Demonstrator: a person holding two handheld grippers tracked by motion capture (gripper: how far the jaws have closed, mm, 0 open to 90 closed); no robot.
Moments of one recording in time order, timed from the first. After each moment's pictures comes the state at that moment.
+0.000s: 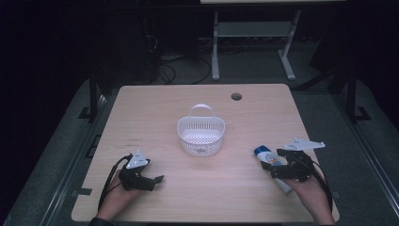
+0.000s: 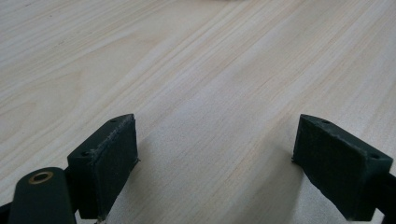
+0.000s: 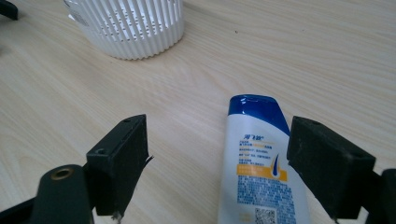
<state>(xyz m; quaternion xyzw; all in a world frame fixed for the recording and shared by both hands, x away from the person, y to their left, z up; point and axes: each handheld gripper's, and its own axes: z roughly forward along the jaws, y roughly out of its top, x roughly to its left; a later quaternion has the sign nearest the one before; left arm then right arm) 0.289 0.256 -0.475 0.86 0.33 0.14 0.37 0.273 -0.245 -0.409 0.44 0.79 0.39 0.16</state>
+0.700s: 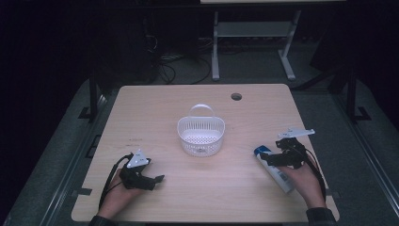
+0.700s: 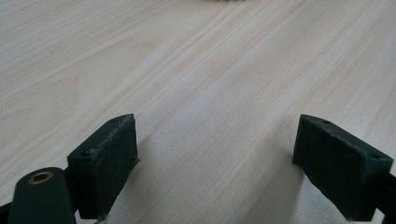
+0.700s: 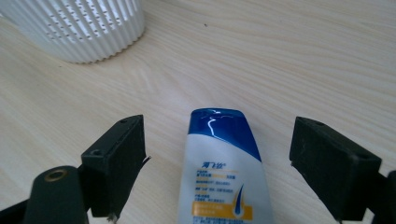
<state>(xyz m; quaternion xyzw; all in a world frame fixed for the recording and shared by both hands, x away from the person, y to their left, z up) 0.292 0.255 -0.475 0.86 0.33 0.14 0.37 0.315 -0.244 -0.419 0.47 0.80 0.35 0.16</state>
